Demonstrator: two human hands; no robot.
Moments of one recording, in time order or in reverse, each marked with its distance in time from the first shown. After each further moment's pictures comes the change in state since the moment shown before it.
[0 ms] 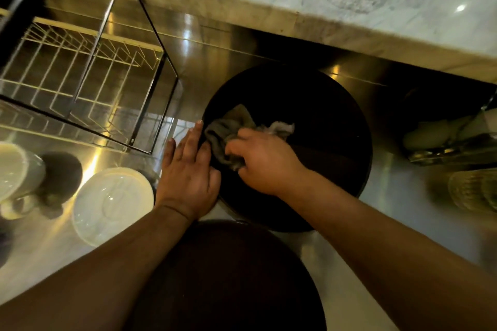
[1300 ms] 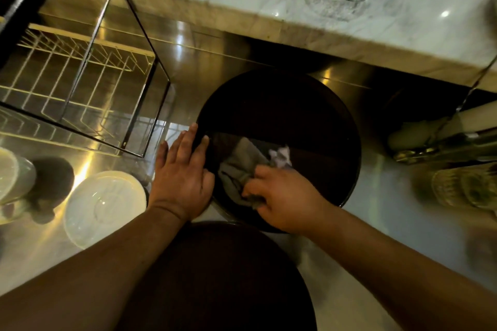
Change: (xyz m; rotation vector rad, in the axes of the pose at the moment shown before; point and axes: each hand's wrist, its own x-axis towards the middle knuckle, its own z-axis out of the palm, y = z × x) left_hand 0.001 0.002 -0.002 0.010 -0.014 0.009; right_hand -0.076 0.016 0.005 0.021 -0.129 -0.039
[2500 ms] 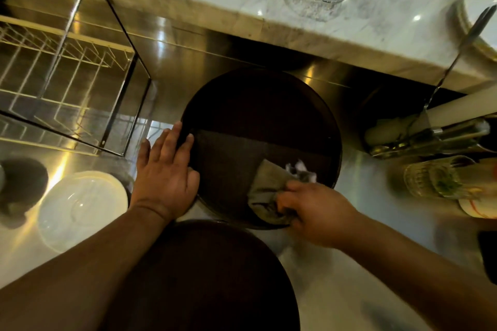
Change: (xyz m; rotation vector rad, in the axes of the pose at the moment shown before) left_hand -0.001 0.004 -0.009 -0.009 -0.056 -0.010; right_hand -0.073 0.031 -0.011 -0.002 -0.173 0.191
